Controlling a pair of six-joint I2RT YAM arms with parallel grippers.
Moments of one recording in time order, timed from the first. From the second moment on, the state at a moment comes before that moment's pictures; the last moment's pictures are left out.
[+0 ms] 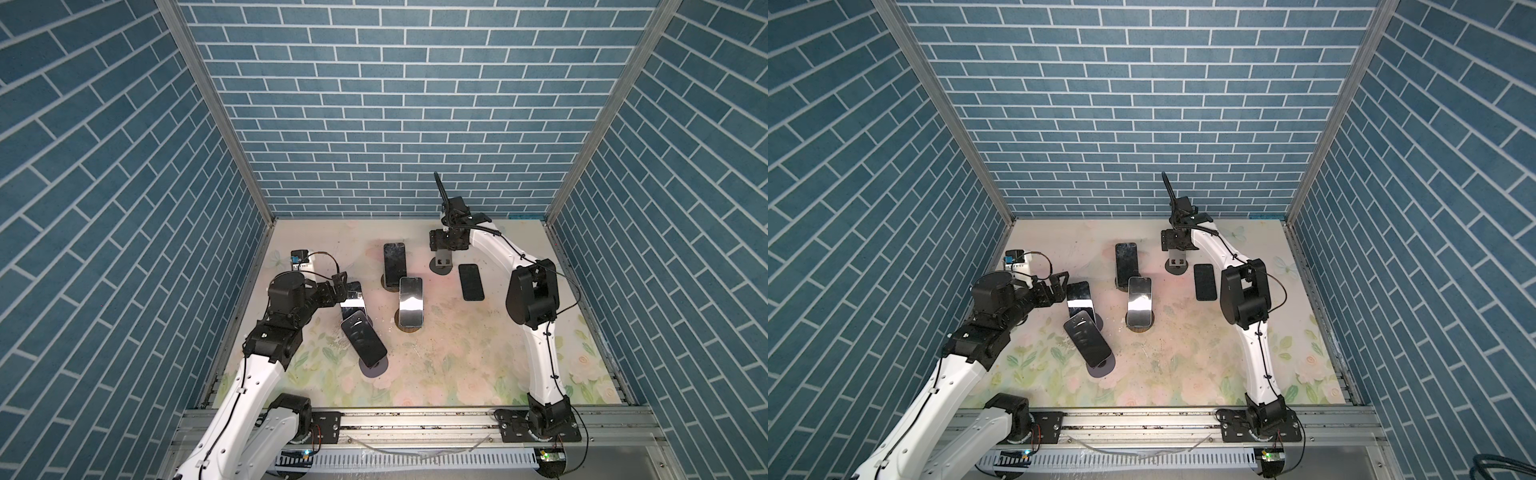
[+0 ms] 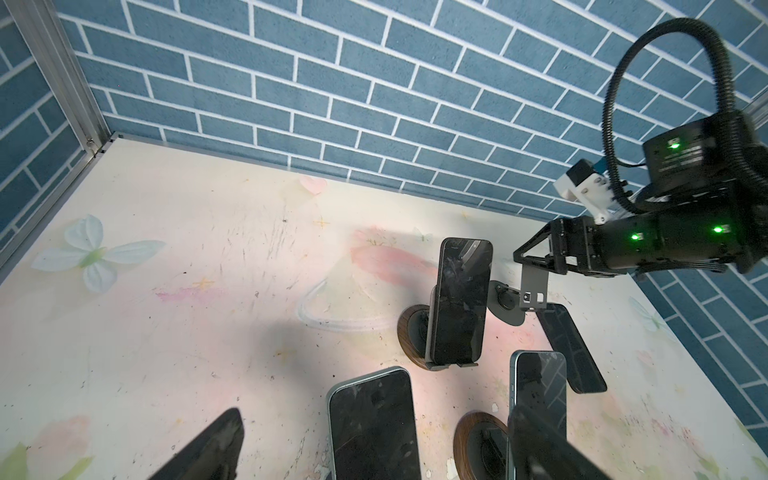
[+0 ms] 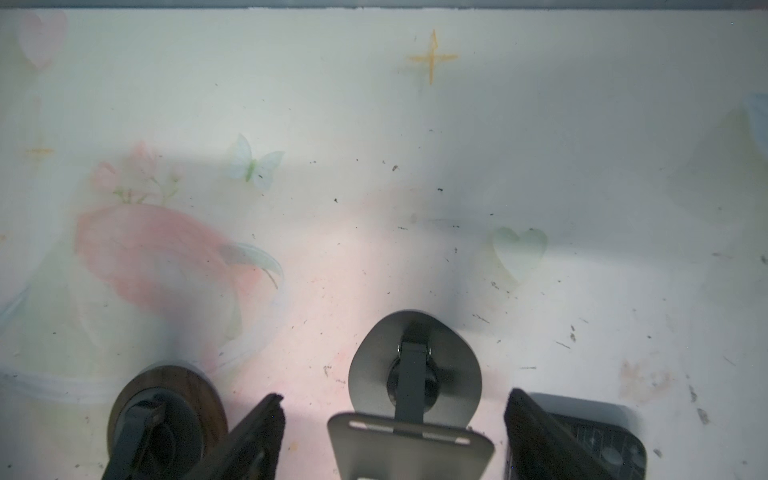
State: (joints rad) left arm -0.20 0.81 0.72 -0.31 0.06 -0.33; right arm 0.45 2.25 2.05 -0.79 0.00 0.25
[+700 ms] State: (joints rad) left arm -0.20 0.84 0.72 -0.33 0.05 -0.35; right arm 0.52 1.87 1.61 -0.69 0.01 0.26
